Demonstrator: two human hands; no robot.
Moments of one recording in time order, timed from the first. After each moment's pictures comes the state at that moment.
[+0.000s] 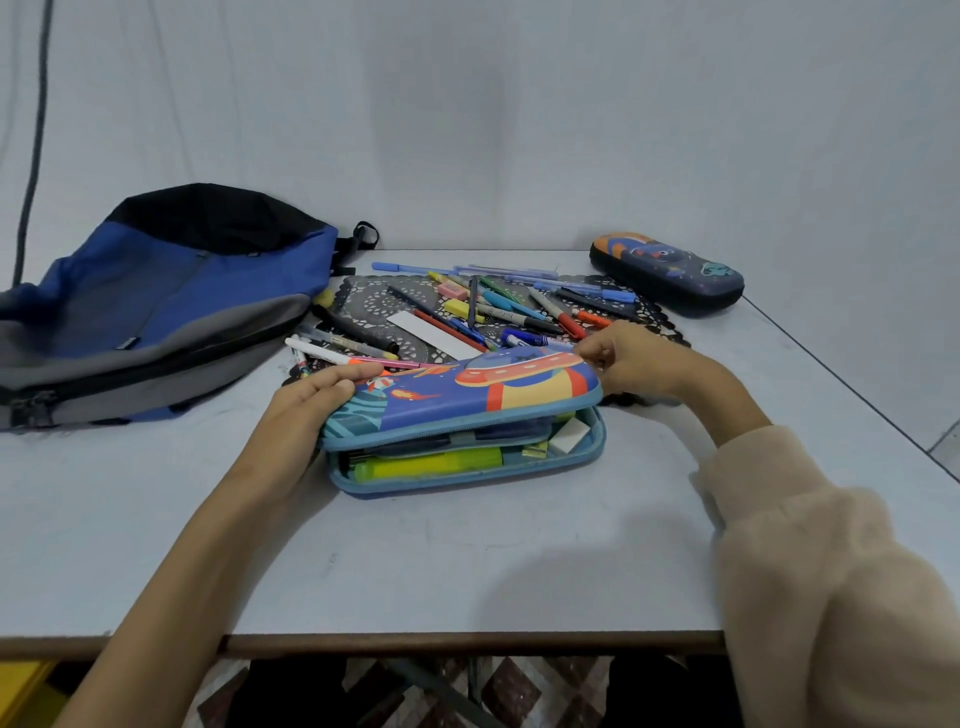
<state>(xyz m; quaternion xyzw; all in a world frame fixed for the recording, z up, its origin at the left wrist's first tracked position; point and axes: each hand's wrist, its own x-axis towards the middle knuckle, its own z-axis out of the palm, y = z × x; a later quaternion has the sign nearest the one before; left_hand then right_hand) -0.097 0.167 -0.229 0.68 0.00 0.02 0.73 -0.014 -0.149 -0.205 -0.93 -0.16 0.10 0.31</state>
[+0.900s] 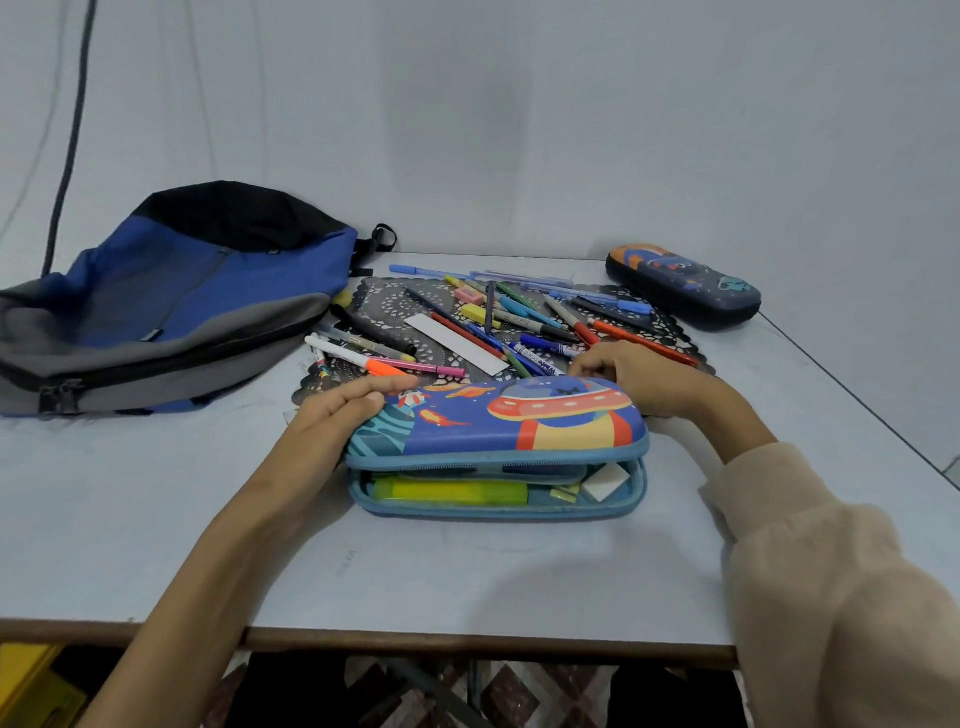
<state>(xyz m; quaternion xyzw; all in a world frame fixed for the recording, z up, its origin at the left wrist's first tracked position) -0.104 0.173 -0.238 0.68 -0.03 -0.03 0.74 -0.012 -0.138 -0.210 -0.93 -0.23 0.08 0.26</state>
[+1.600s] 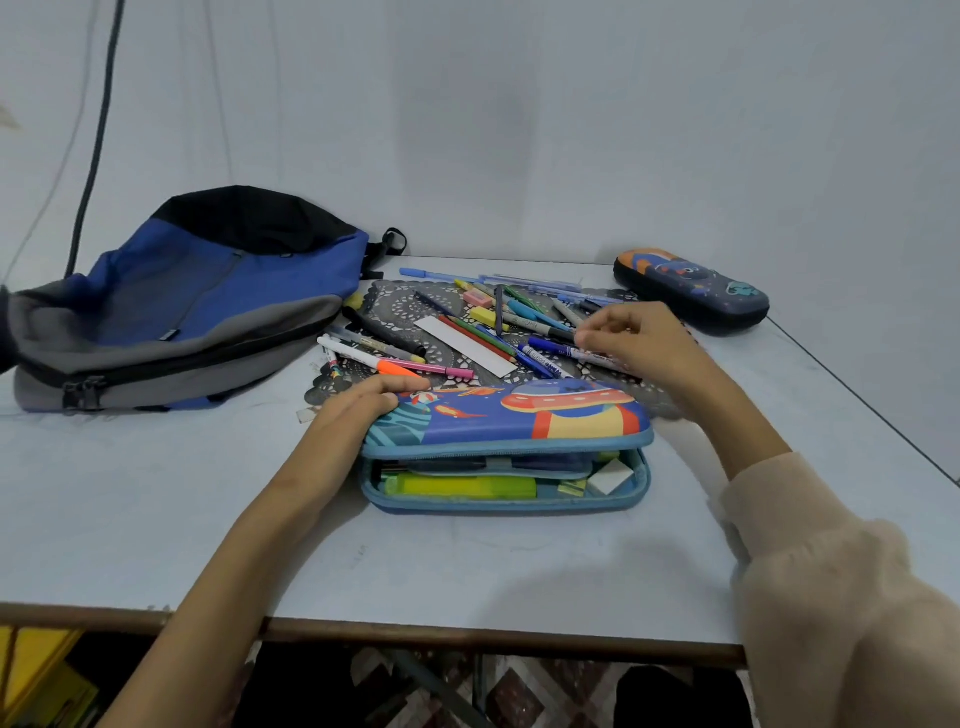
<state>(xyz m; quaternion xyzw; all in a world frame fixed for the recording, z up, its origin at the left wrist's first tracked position) -0.100 0.173 -0.241 0.73 -0.05 0.00 0.69 -0.027 -0.117 -0.193 -0.88 -0.08 -0.08 0.47</state>
